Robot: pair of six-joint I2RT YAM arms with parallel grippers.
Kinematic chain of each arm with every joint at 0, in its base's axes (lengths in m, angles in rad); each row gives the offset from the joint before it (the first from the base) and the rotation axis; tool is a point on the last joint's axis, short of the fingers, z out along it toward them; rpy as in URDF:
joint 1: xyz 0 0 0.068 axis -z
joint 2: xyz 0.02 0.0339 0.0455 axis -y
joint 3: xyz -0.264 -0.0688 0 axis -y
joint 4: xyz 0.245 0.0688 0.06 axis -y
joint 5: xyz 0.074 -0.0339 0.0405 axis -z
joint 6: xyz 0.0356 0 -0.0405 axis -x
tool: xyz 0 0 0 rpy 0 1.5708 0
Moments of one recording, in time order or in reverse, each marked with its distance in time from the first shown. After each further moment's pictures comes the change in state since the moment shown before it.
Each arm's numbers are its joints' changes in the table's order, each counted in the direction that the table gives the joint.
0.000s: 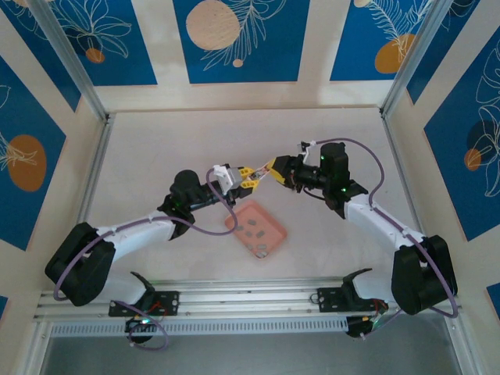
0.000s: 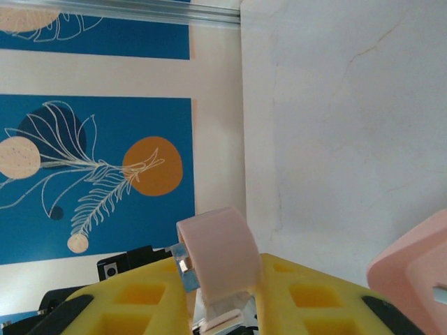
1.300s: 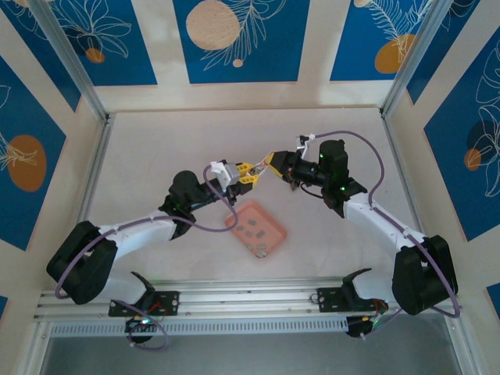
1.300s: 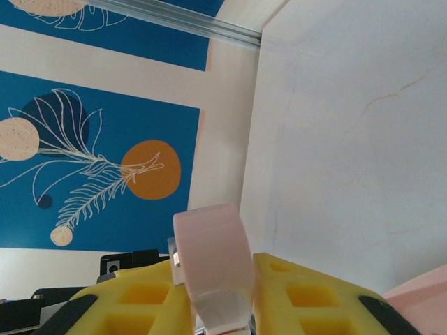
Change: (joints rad) left arm 0.004 -0.014 0.000 0.079 -0.041 0.081; right arm -0.020 0.000 0.023 0.042 0.062 0.106
